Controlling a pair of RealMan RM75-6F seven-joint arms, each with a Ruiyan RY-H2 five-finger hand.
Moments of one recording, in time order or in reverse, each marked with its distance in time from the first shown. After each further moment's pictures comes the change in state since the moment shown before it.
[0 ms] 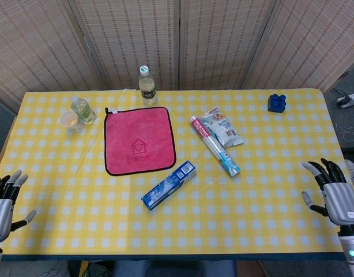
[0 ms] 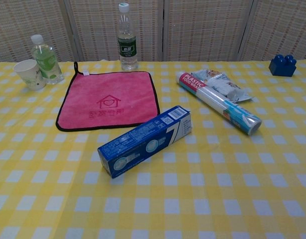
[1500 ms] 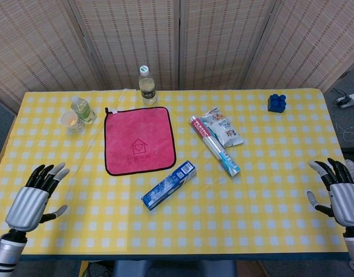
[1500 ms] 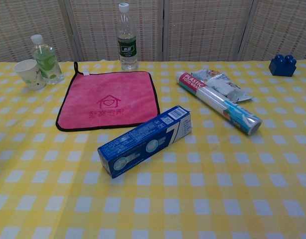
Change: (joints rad) left arm -0.154 0.055 0.006 -0.111 0.202 -0.146 -0.018; right arm -0.014 0.012 0.002 0.007 0.010 0.025 0.010
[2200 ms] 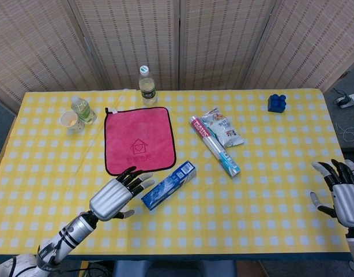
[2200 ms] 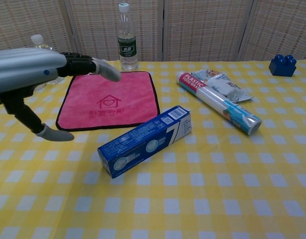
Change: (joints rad) left arm -0.353 -0.196 -0.088 -0.096 -0.061 -0.431 0.168; right arm -0.006 0.009 -0.001 -0.008 0.025 -0.018 -0.015
